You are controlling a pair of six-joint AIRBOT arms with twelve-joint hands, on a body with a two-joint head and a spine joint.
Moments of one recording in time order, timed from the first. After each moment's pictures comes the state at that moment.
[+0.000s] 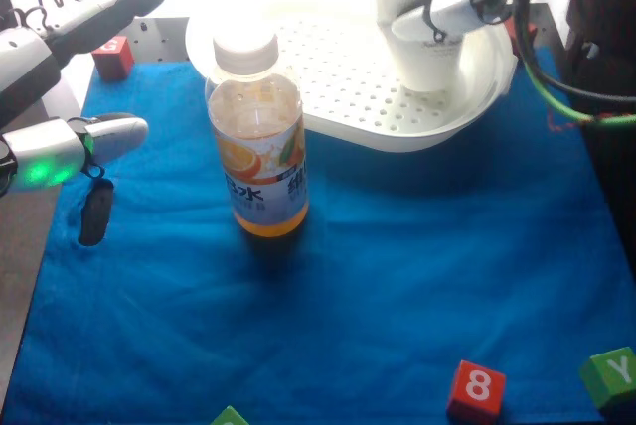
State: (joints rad) left arm 0.98 -0.86 1.10 -0.15 -1.00 0.76; right arm -0.44 -1.38 1.63 0.10 0.36 -1.03
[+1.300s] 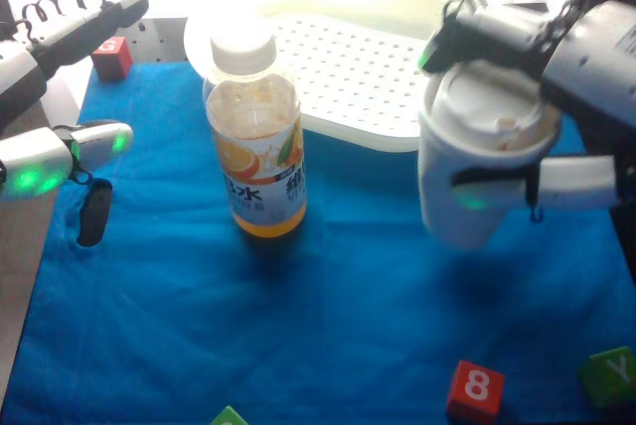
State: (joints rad) left arm 1.03 -0.85 1.09 -0.20 -1.01 0.77; right arm -0.84 -1.00 1.11 -0.11 0.97 -0.69
